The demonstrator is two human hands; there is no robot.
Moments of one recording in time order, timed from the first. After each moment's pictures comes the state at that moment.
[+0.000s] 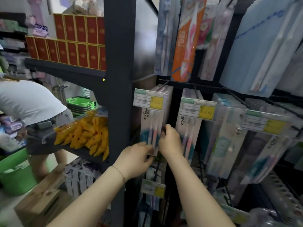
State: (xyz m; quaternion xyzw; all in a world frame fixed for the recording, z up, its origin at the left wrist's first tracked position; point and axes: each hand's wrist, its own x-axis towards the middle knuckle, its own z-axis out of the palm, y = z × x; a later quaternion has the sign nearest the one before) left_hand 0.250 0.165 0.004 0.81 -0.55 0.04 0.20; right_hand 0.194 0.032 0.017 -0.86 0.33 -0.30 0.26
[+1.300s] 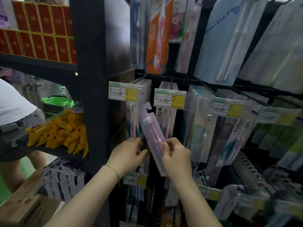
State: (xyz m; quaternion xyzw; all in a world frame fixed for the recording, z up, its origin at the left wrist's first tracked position) left_hand 0.224 0.143 -0.006 0.81 -0.52 0.02 0.27; right_hand 0.082 0.052 -0.008 -0.81 0.33 -0.41 0.27
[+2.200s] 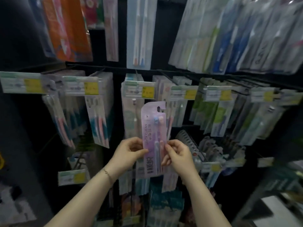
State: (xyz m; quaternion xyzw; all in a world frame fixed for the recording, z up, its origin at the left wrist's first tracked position) left_hand 0.072 0.048 -0.022 0.60 -0.52 -0.28 0.54; right_hand -0.097 -0.025 -0.030 -0.67 0.35 -0.42 0.49
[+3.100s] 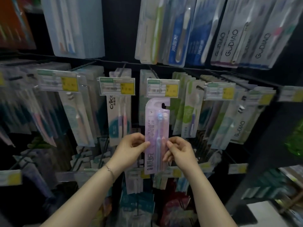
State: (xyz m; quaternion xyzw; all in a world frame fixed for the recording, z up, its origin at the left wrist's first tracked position) left_hand -0.065 -0.057 -0.022 0.60 -0.53 -0.25 0.55; right_hand -0.230 -0.139 -0.027 -0.67 0.35 -0.38 0.53
